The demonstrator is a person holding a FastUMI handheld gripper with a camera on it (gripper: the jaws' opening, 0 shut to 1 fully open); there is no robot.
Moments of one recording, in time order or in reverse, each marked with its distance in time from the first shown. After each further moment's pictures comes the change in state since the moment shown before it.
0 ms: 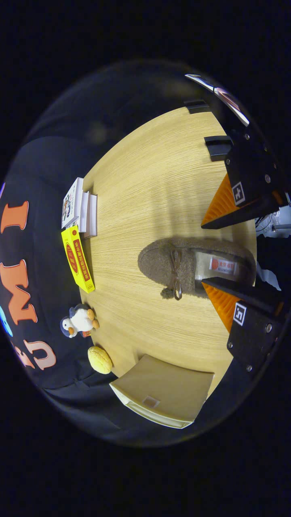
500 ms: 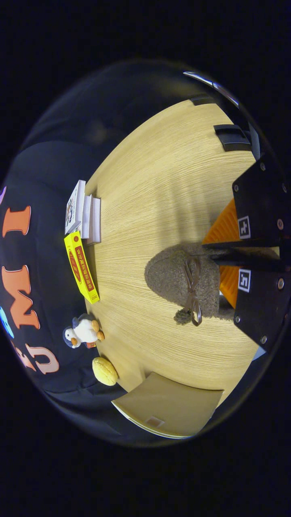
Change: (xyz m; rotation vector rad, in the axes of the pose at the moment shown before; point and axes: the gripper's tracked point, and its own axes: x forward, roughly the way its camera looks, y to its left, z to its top) arm 0.044 -0.006 0.011 0.035 -0.085 -0.054
